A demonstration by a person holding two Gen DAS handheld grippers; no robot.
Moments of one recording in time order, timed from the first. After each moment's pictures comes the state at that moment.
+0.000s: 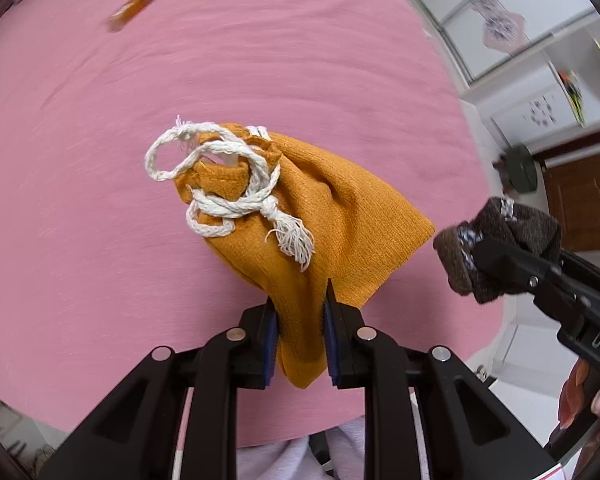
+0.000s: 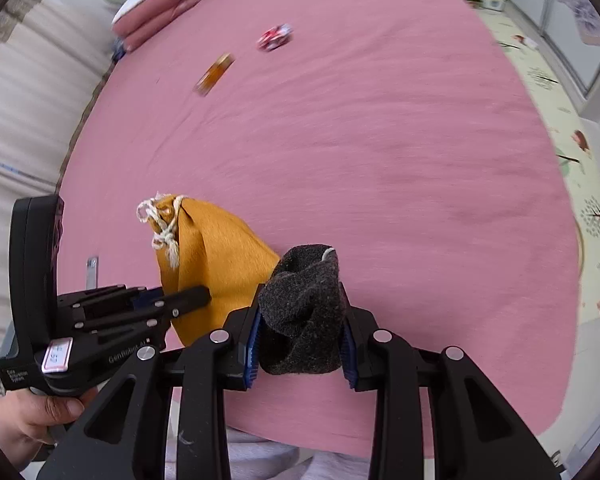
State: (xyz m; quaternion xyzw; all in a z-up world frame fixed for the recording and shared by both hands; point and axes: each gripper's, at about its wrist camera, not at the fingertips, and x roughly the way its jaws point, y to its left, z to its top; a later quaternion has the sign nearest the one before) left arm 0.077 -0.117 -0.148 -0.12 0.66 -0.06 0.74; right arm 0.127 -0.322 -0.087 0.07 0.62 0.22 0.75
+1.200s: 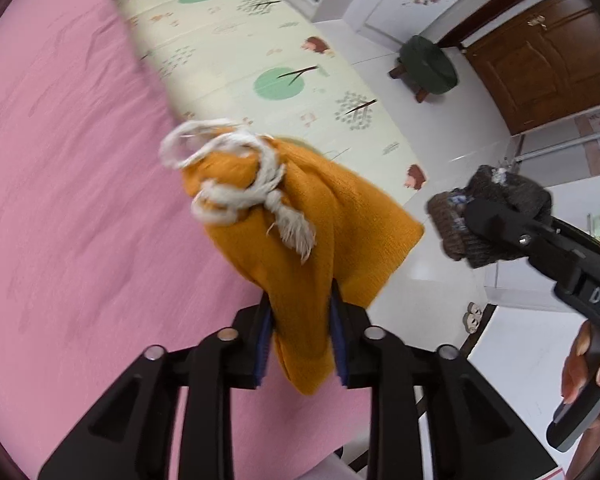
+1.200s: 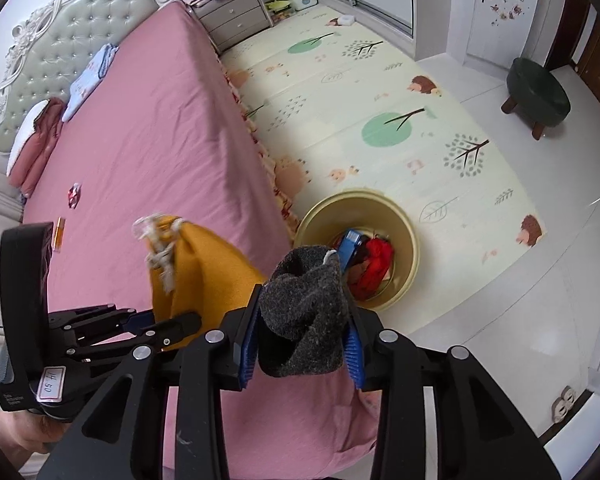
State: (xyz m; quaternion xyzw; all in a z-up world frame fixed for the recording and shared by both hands) left arm 0.237 -0.560 -0.170 0.02 0.67 -0.25 0.70; right arm 0.208 -0.748 -0.116 0.17 0.59 0.02 0.79
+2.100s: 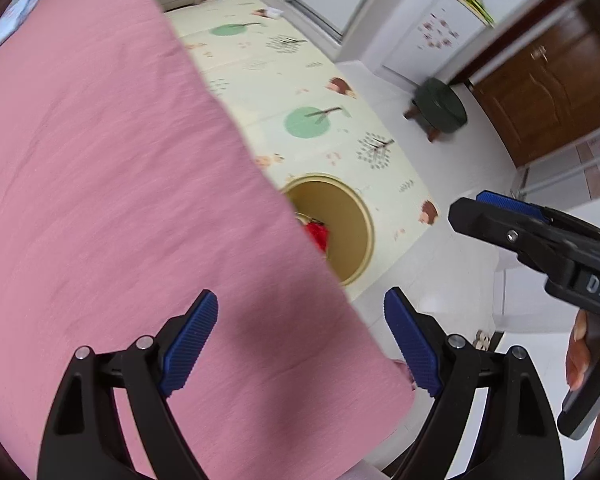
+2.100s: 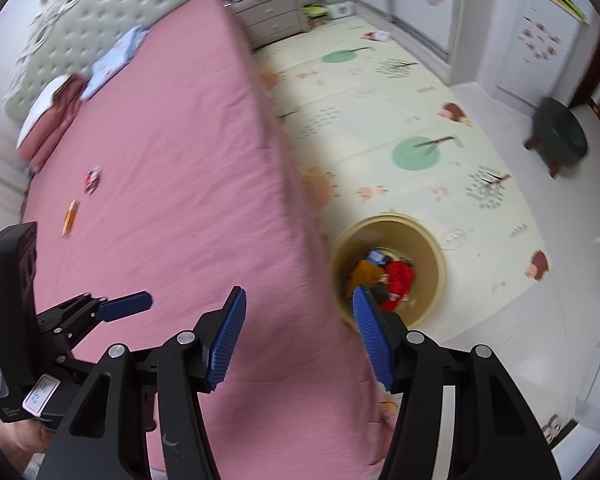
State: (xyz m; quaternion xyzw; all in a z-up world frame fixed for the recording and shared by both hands) left arm 0.243 -0.456 -0.135 -0.01 0.62 -0.22 0.75; right arm 0.240 -0.636 -0.085 0.12 0.59 0.08 0.80
